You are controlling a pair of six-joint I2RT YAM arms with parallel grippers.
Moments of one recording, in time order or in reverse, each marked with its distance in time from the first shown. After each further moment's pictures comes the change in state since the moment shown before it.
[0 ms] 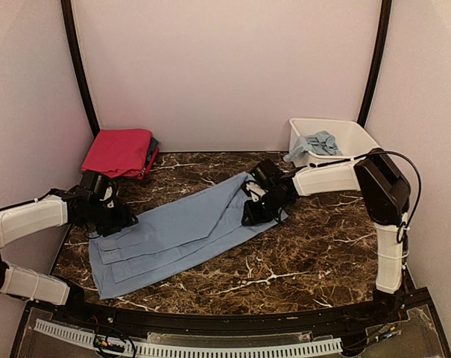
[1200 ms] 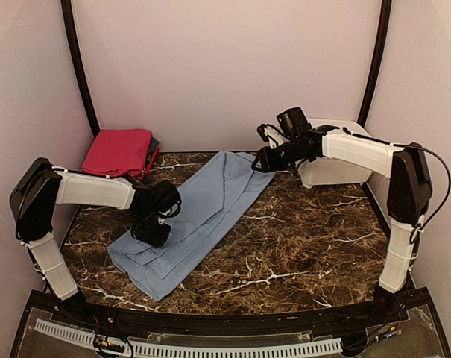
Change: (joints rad) left arm -0.416 0.532 0.367 -0.313 -0.300 0.207; right arm -0.177 -0.093 0.303 -0.106 -0.037 -0.160
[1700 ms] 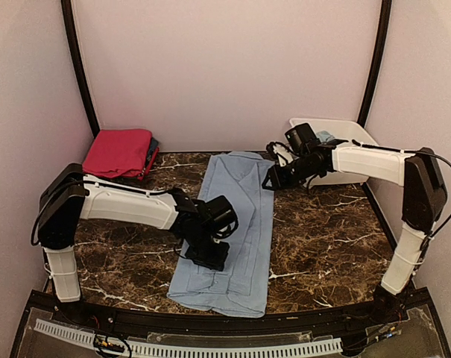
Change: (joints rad) left arm -0.367 0.203 0.288 0.063 0.296 -0.302; right arm -0.005 -0.140 -0.274 0.026 0.007 0.003
